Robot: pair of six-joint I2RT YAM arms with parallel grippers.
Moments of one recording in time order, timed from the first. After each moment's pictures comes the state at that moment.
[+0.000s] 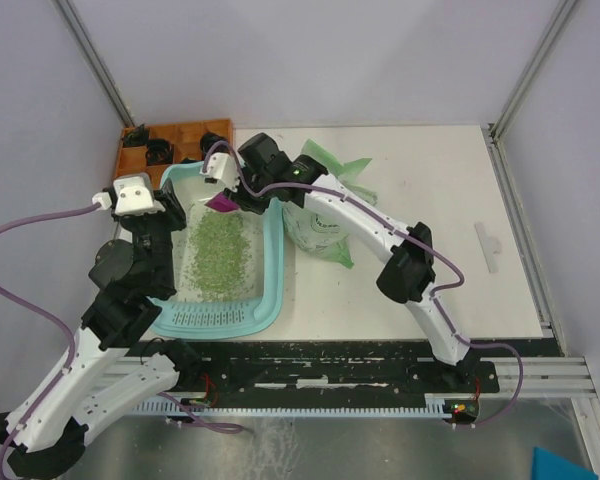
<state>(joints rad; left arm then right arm) -0.70 0.64 0.96 -0.03 -0.86 0.19 0.89 2.31 2.43 -0.84 -0.19 -0.46</state>
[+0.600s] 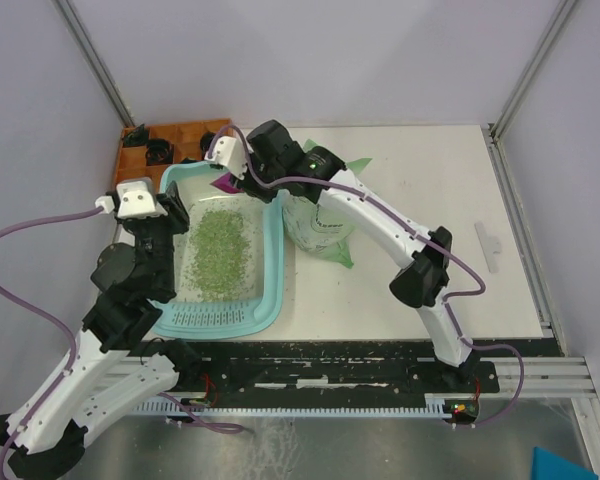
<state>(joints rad) -0.70 0.61 0.93 -0.03 -0.83 0.17 0.90 2.18 2.39 -0.84 -0.07 -0.47</state>
